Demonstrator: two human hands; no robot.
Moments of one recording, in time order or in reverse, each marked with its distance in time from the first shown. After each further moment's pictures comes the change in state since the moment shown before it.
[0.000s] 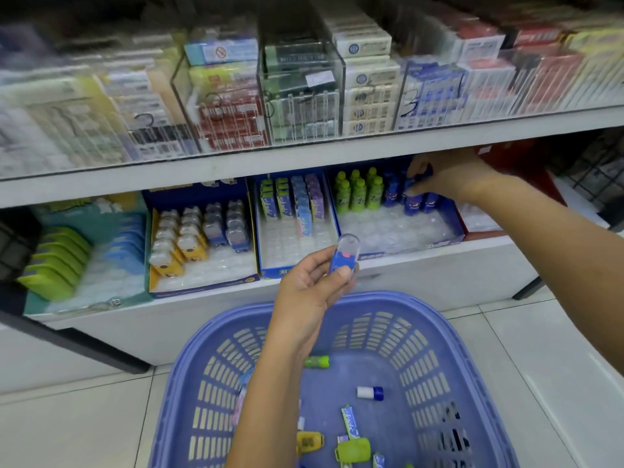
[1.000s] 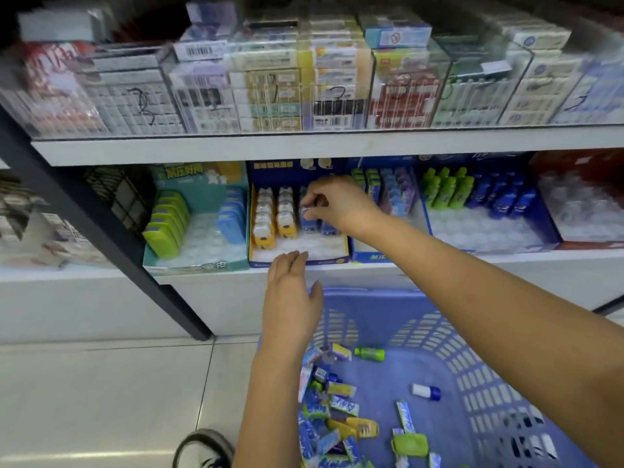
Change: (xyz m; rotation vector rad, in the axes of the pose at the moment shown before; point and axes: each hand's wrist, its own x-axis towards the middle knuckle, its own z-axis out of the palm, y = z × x) left_hand -0.035 0.038 -0.136 1.353 0.362 0.270; right_hand 0.001 -0.248 0.126 0.226 0.017 -0.490
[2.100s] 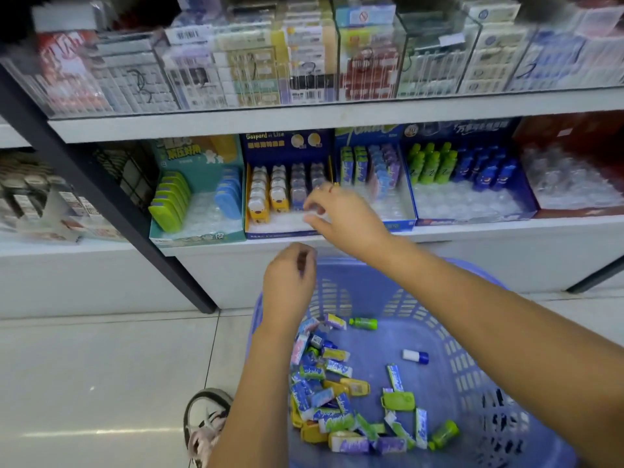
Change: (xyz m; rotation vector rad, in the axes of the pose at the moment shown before) left_hand -0.022 -0.008 0.022 -0.202 0.186 0.069; right_hand -0.081 -0.014 0.008 -0.099 0.082 -0.057
